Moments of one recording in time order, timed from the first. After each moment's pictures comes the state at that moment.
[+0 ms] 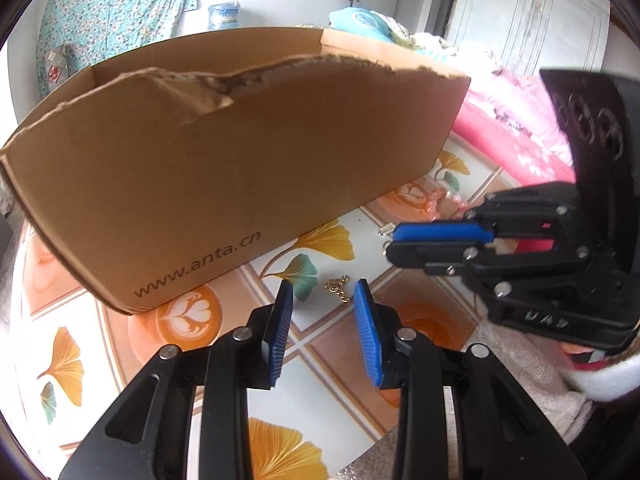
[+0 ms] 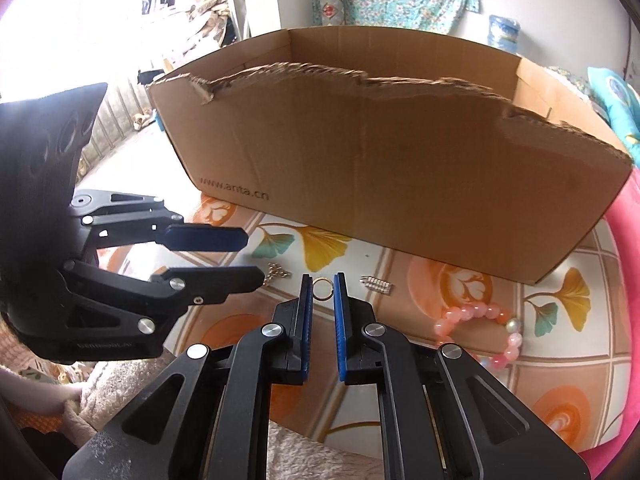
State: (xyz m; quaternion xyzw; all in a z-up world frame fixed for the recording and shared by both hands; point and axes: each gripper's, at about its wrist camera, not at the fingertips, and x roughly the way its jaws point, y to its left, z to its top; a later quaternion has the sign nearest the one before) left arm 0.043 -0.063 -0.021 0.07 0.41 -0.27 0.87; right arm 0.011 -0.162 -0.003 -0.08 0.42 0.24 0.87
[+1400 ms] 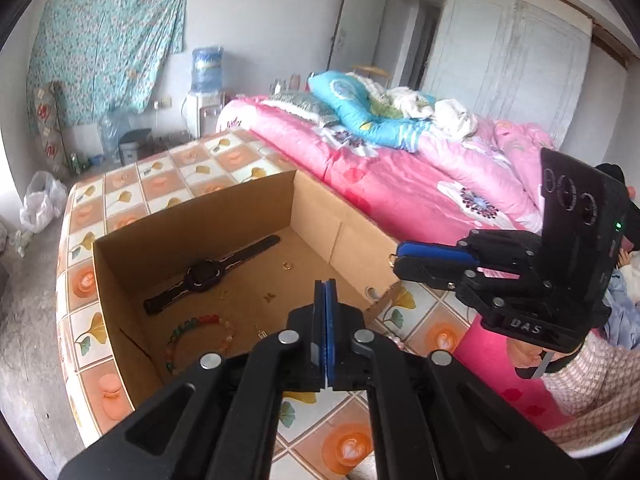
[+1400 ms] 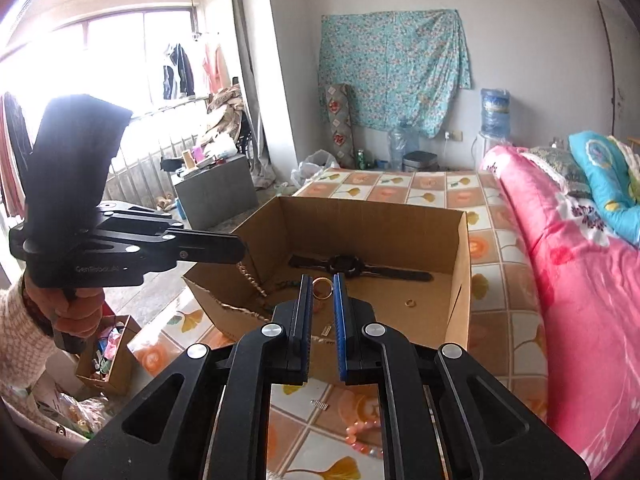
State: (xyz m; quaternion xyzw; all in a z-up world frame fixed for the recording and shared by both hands) left arm 0.103 -0.072 0.140 0.03 0.38 -0.30 0.87; right arm 0.049 -0.242 0.132 -0.03 0.30 0.29 0.91
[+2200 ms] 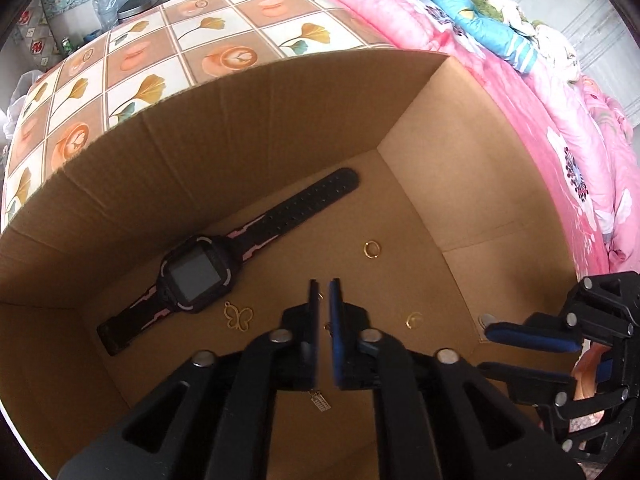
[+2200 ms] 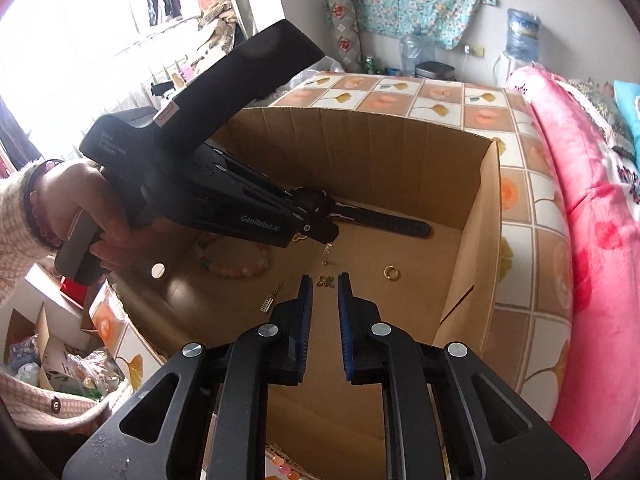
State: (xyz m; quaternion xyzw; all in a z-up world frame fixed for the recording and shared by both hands) left arm 0.286 -0.117 0.023 0.05 0.61 -0.24 0.76; right arm 0.148 -0.237 0.081 -0.06 0.44 0.30 0.85
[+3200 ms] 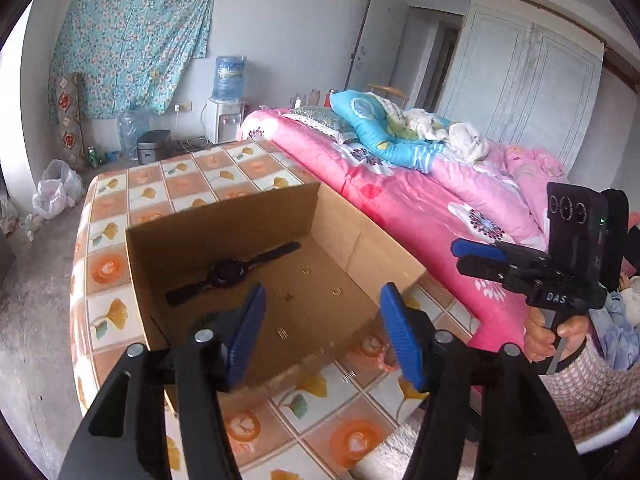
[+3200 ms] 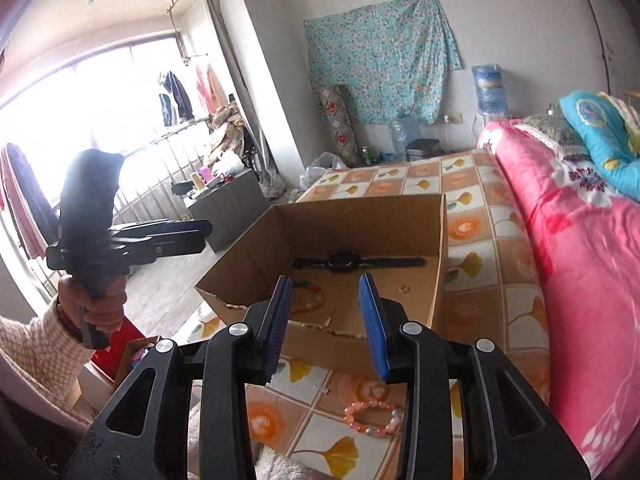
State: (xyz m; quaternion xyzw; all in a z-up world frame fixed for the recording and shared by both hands) left arm 0.064 -0.029 0.148 -0.01 0.35 -0.29 0.89; right arm 0.024 -0.313 0.135 0.06 0.30 0.29 0.91
